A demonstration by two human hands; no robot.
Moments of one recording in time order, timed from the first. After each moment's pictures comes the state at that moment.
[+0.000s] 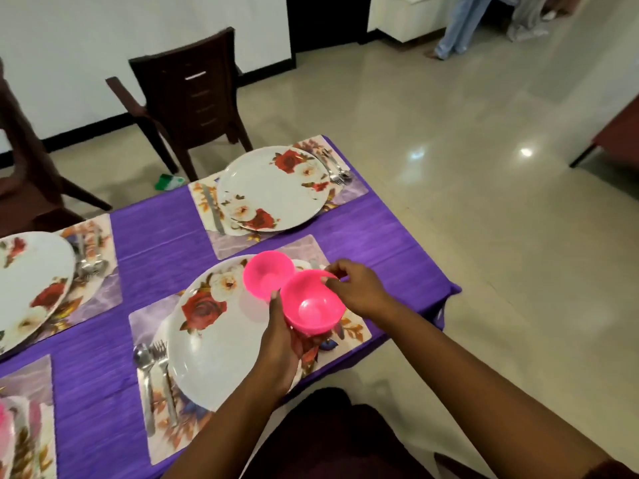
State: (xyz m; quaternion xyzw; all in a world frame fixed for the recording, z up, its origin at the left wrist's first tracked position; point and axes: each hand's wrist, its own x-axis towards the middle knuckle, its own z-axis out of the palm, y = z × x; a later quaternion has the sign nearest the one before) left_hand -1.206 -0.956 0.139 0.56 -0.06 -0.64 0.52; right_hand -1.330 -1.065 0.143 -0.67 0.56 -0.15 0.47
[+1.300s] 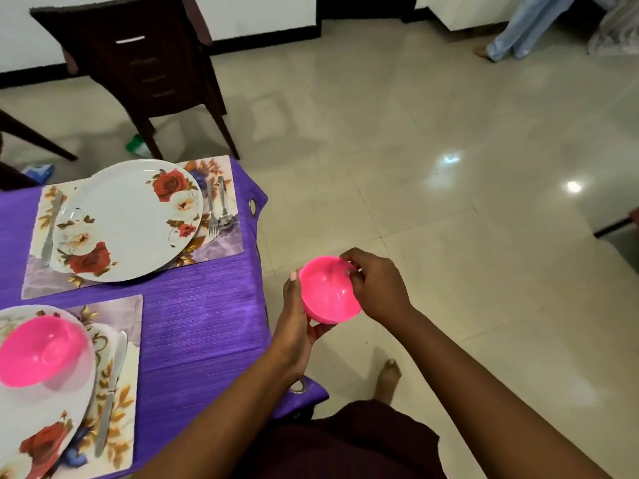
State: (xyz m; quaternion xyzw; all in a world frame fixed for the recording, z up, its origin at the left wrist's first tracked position) left_hand -1.507 -1.308 0.119 0.57 0.01 -0.58 0.58; right_hand -1.614 -1.417 0.133 -0.81 0.48 -0.14 0.31
